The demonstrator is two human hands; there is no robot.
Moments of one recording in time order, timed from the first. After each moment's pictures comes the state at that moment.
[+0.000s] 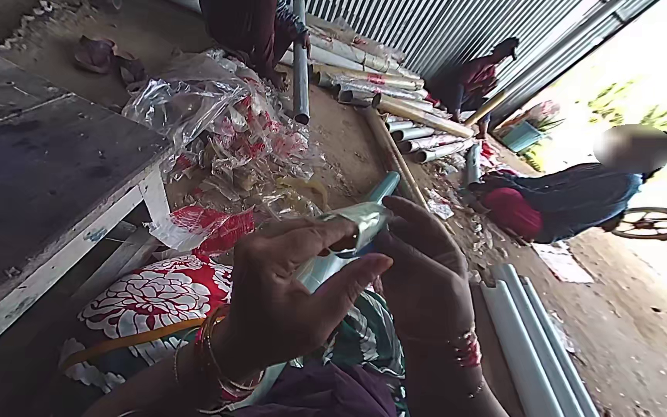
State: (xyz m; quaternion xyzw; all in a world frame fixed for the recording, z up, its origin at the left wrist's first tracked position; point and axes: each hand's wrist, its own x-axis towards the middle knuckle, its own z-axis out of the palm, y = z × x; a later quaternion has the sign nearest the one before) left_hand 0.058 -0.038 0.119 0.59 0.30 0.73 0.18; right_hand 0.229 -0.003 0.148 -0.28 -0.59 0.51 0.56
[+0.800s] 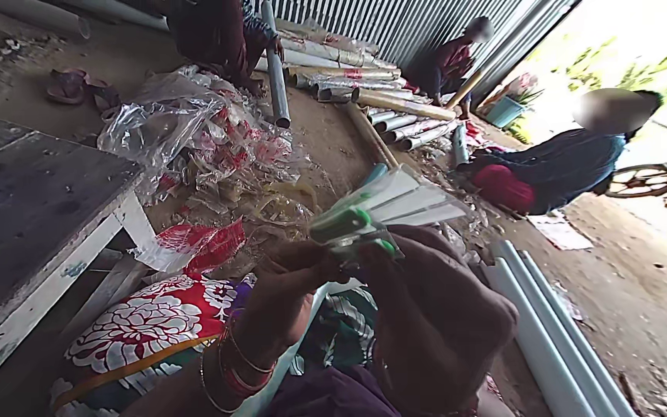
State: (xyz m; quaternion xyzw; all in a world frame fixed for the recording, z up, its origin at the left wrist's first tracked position) left_hand 0.095 -0.024 0.097 0.31 0.09 0.68 0.66; right_hand 0.209 -0.037 0.158 -0.27 -0.72 0.14 0.62
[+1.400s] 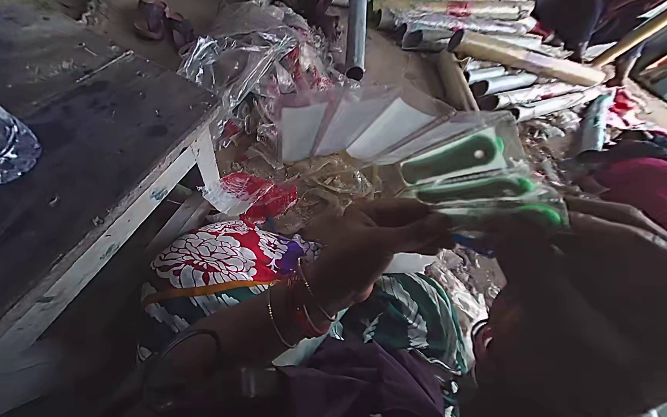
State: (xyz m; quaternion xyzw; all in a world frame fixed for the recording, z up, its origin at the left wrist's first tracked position) left_hand 0.089 -0.019 0.100 0.32 0.19 0.62 0.70; right_hand 0.233 -0.021 0.146 -0.30 -0.76 0.12 0.56
